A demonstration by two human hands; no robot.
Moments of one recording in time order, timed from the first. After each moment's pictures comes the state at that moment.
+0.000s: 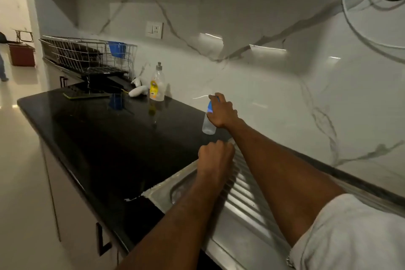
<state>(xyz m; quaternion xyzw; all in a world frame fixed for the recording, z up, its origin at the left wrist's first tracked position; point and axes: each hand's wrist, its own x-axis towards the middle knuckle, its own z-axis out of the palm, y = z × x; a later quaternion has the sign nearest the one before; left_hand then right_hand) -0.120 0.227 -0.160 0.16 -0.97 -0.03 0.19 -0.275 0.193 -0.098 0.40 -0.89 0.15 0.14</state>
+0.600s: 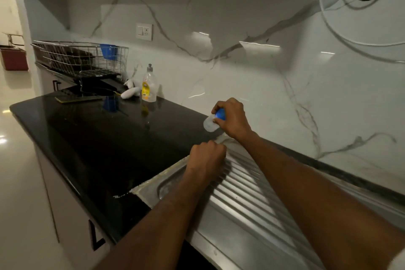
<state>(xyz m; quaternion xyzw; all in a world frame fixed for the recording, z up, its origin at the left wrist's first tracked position) -0.119 0.236 -0.159 0.07 -0.98 -0.05 0.18 -0.254 0.283 -0.094 0.42 -0.84 0.26 0.23</state>
